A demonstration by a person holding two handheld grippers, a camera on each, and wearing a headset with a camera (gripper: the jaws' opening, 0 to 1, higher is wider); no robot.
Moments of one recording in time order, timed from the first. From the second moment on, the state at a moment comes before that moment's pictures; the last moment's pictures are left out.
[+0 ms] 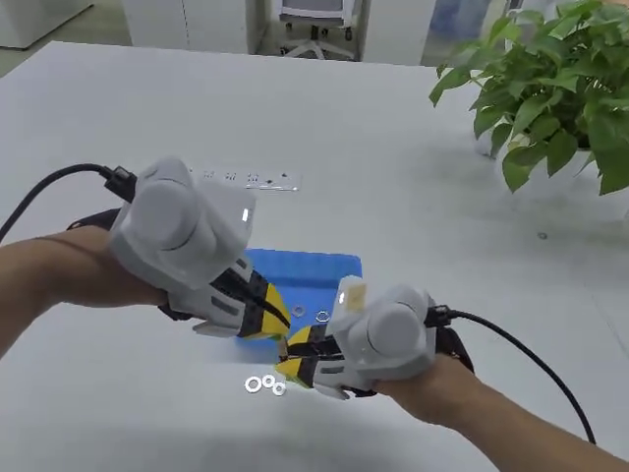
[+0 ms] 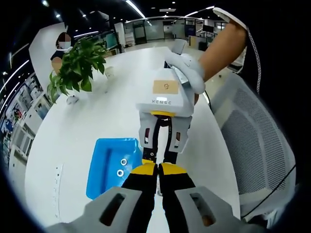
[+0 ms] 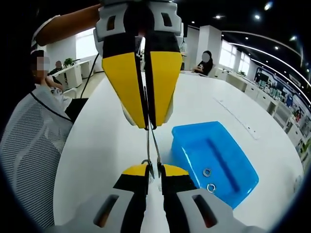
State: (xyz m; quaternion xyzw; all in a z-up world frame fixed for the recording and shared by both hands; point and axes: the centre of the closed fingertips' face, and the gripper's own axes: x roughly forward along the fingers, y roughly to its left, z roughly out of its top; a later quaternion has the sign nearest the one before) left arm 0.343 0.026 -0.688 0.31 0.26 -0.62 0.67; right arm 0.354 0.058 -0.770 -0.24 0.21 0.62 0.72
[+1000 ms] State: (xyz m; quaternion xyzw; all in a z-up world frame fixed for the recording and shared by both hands) left arm 0.340 0.028 -0.713 0.29 0.28 -0.62 0.67; right arm 0.344 0.062 -0.798 -0.21 0.24 0.62 0.72
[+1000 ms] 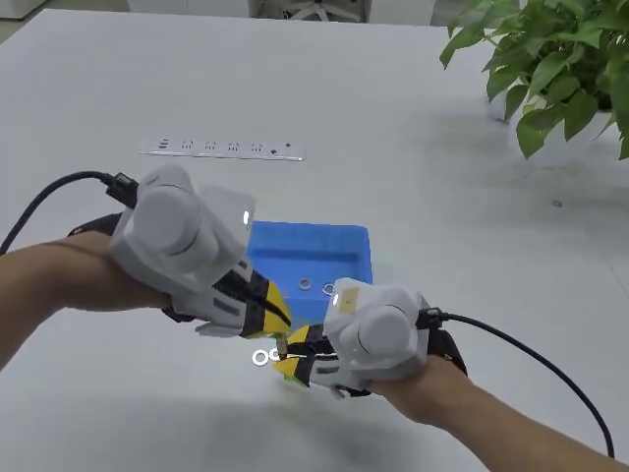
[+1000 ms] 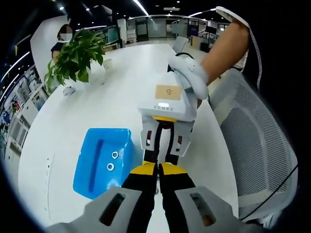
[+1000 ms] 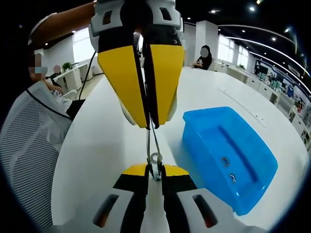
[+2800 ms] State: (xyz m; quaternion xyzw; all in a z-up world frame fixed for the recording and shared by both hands) left arm 0.334 0.031 -0.711 0.30 0.28 -0.62 0.66; right arm 0.335 0.059 -0.797 -0.24 0.23 0.61 0.71
